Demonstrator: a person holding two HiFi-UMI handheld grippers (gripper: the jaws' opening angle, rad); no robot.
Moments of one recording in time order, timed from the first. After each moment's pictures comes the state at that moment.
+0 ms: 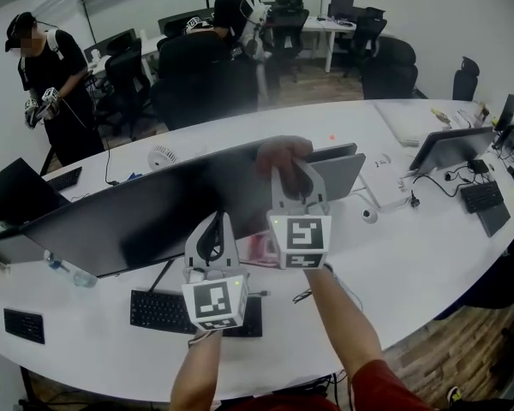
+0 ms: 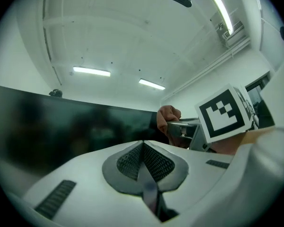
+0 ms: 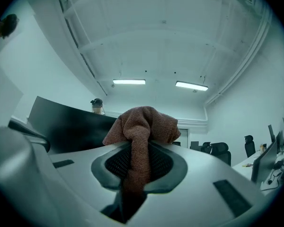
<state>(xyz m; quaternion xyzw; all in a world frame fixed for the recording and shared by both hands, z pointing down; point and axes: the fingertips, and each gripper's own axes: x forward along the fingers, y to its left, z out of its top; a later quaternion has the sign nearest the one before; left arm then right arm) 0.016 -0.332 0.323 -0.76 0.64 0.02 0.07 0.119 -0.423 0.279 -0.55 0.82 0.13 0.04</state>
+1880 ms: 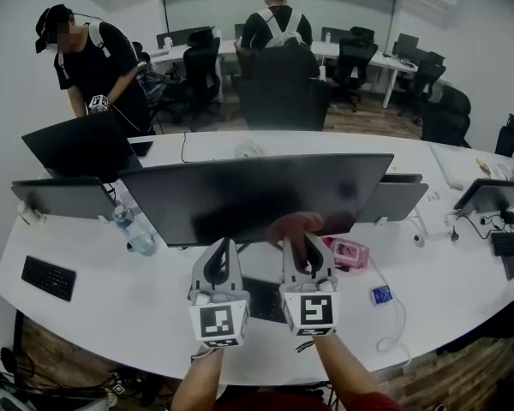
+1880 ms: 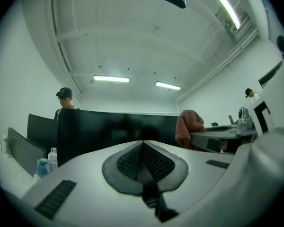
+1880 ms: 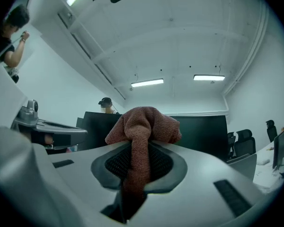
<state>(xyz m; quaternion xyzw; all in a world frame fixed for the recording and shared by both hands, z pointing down) -0.185 -0.181 0.334 -0.69 0.72 0.03 0.08 -0.073 -0.227 0.325 -0.45 0.89 0.11 0.05</state>
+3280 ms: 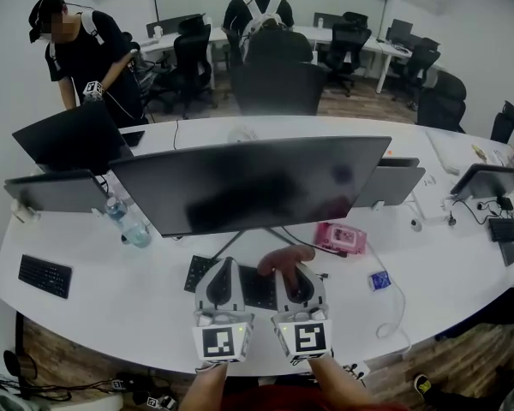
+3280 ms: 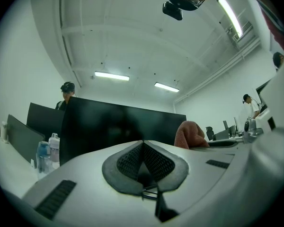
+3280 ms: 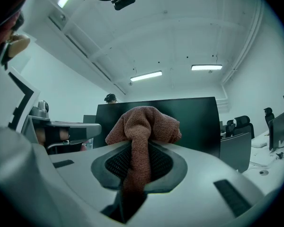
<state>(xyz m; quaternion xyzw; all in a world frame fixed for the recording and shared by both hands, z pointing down) -0.162 -0.138 0.375 -0.70 0.71 0.05 0.05 -0.059 -0.166 0.392 -0.45 0.89 0.06 0.02</state>
